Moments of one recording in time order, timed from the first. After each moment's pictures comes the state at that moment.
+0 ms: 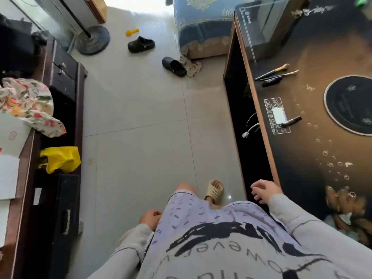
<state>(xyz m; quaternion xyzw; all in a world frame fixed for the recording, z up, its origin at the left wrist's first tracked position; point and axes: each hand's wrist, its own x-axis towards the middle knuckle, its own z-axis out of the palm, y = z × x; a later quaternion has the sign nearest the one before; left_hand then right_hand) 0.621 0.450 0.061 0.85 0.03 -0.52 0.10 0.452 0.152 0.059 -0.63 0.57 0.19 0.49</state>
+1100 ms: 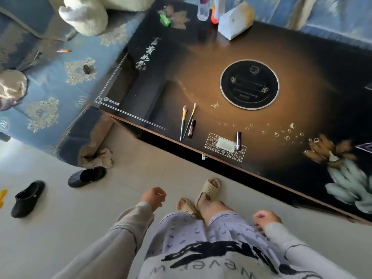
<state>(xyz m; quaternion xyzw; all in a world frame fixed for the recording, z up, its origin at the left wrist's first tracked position) 0.904 0.004 0.060 0.73 -0.43 -0.51 -0.12 0.592 0.122 0.056 -0.19 0.84 0.07 0.50</state>
